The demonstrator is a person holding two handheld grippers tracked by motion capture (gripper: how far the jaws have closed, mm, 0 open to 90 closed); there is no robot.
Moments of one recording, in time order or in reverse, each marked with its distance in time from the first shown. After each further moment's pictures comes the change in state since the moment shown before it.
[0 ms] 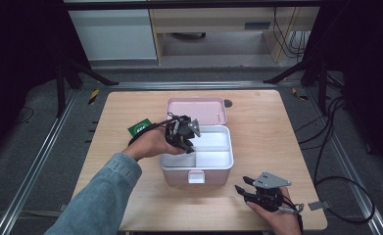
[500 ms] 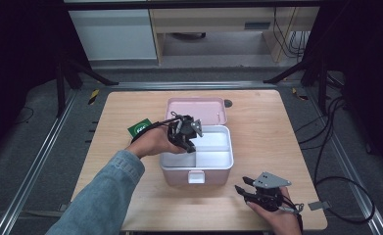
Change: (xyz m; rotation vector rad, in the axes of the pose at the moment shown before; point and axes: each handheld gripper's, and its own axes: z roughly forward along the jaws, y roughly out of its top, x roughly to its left) left arm 0.004 0.004 0.006 0.017 -0.025 0.019; right arm -0.001 -0.001 0.001 0.000 0.009 0.003
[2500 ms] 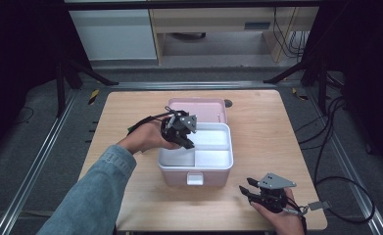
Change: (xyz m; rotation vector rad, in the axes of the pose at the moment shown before) left arm 0.007 -0.009 -0.024 -0.123 -0.053 0.098; right arm -0.005 -0.007 -0.007 0.009 -0.027 0.033
